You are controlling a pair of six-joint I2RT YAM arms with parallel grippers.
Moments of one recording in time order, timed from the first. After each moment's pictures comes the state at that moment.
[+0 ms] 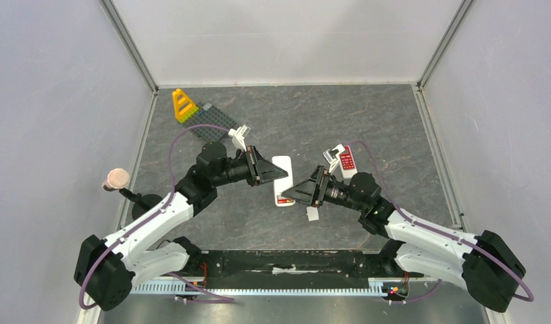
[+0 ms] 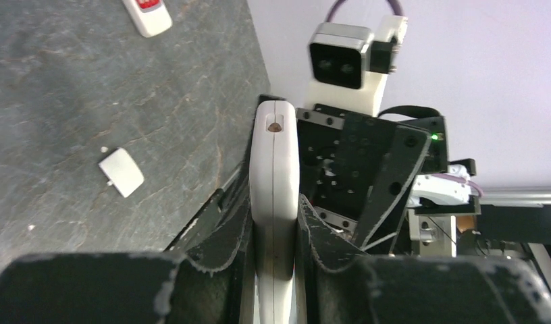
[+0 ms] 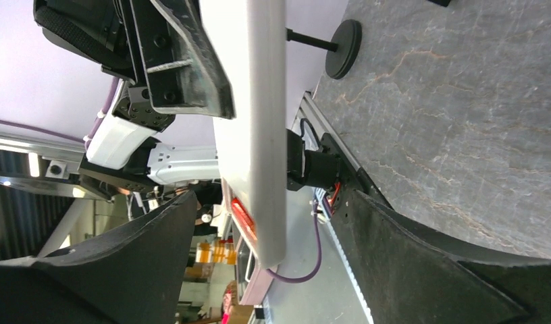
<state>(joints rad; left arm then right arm) -0.62 1.02 0.68 0.13 0.55 -1.07 0.80 0.98 0.39 0.57 -0.41 1.21</state>
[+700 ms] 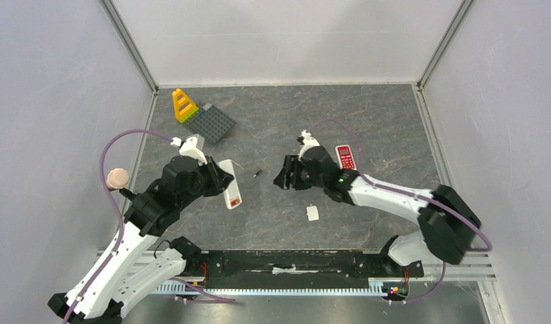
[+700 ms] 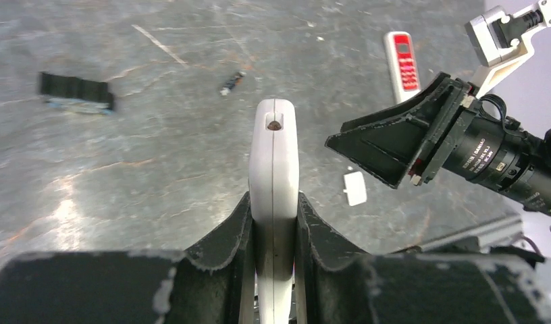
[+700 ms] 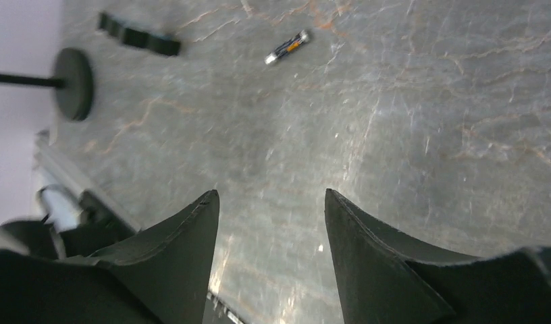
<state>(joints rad) -0.59 0.68 0.89 -0.74 -0.09 -0.67 0.82 1.40 0.78 0.06 -0.08 0.73</state>
